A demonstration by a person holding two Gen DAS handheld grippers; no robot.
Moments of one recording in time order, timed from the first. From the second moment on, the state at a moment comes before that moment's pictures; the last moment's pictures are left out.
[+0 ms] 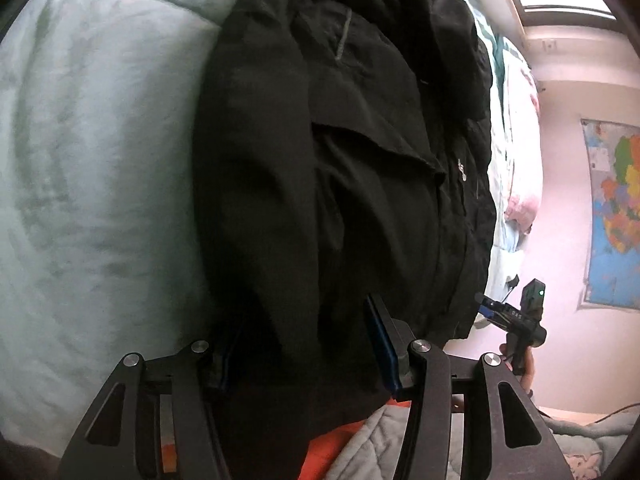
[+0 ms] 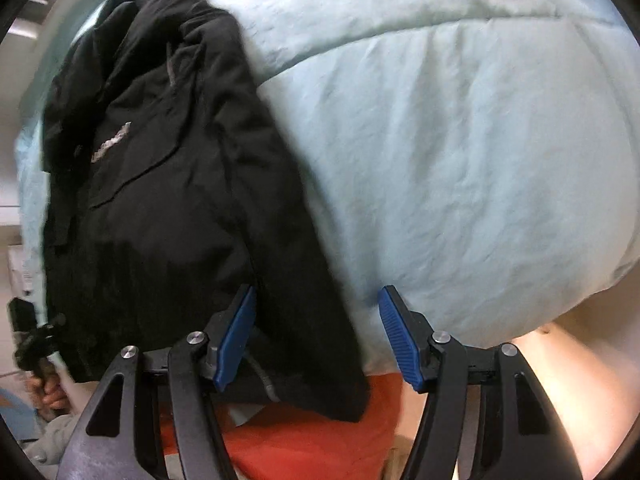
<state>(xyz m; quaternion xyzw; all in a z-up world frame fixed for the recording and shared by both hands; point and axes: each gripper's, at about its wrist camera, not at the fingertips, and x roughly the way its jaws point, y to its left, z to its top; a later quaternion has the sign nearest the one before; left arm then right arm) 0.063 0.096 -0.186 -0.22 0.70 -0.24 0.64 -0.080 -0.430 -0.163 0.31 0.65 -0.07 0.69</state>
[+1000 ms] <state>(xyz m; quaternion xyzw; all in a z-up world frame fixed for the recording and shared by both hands) 0.066 0.071 -0.133 -0.25 0.67 -0.29 0.64 -0.097 -0.402 -0.143 0.33 0.61 0.01 0.72</state>
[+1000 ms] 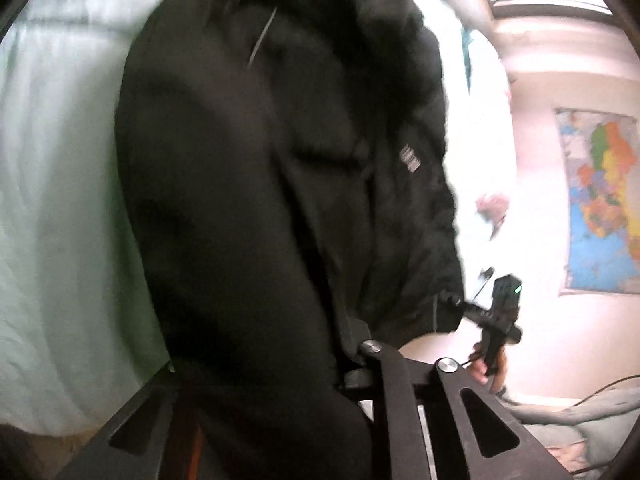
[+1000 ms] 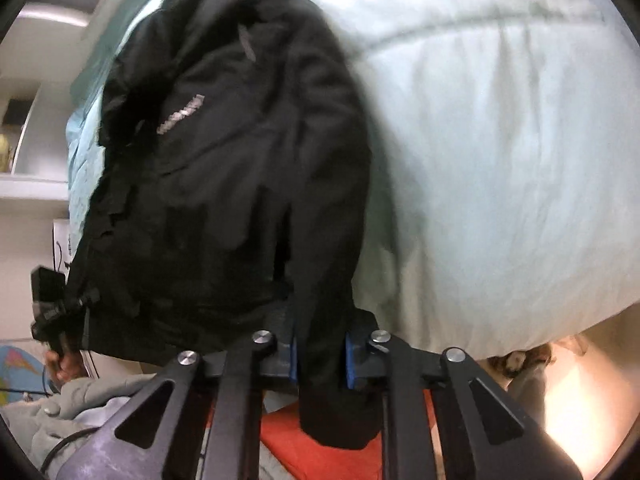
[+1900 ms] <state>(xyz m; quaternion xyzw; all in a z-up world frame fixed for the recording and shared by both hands) 0.346 0.070 0.007 -0.31 0.50 -0.32 0.75 0.199 -0.495 0.034 0.36 0.41 0.02 0.84</state>
